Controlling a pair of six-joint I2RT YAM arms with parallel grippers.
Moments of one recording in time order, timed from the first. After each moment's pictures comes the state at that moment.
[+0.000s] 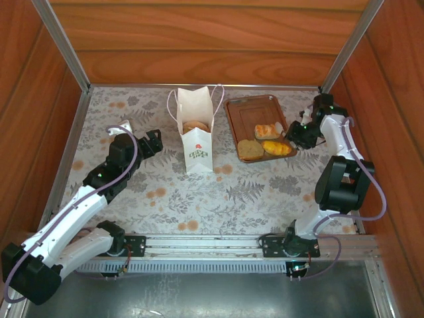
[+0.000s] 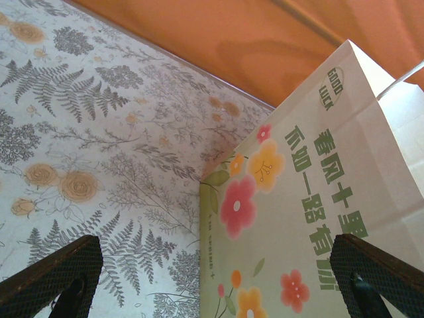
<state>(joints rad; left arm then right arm) -0.50 0.90 0.71 -0.24 -0.26 -0.73 -0.14 1.69 1.42 -1.06 -0.32 0.13</state>
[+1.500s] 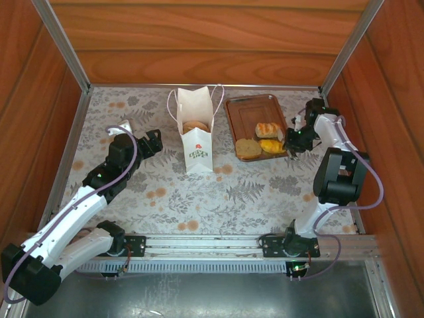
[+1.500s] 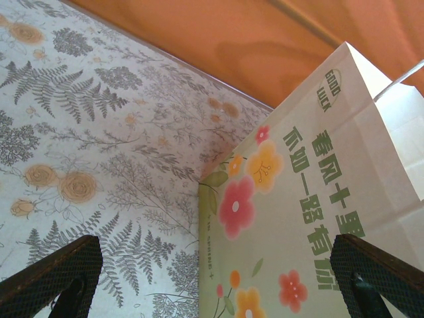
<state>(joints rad) -0.50 0.89 0.71 -0.24 -0.25 -0.73 -0.10 1.77 1.40 -1.07 -0.26 0.01</state>
